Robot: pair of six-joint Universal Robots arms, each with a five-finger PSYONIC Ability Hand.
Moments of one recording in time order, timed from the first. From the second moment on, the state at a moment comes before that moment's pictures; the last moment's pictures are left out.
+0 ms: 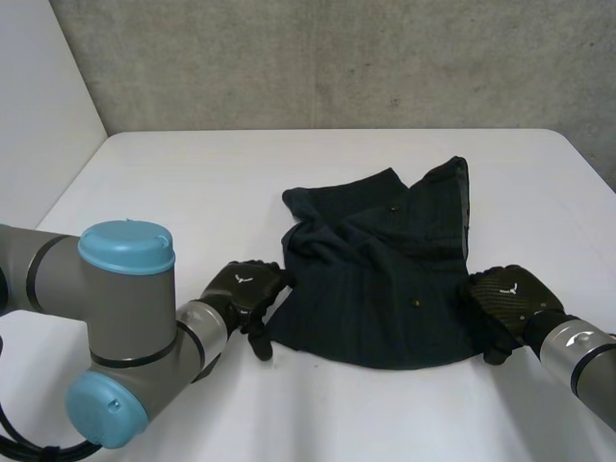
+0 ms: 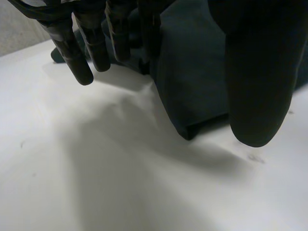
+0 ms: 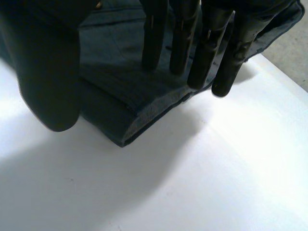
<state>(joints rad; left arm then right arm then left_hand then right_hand) 4.16 -2.10 -1.58 3.18 -1.46 3.27 1.64 -1.29 2.00 -0.20 1.17 2.52 0.32 0.32 0.32 0.32 0.15 0.42 0.50 0.50 0.50 0.30</state>
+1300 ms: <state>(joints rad) 4.11 -1.54 -1.05 2.97 -1.64 3.55 1.88 -1.63 1.09 0.20 1.43 2.79 1.12 1.20 1.19 1.20 0.98 0.97 1.17 1.19 1.19 0.97</state>
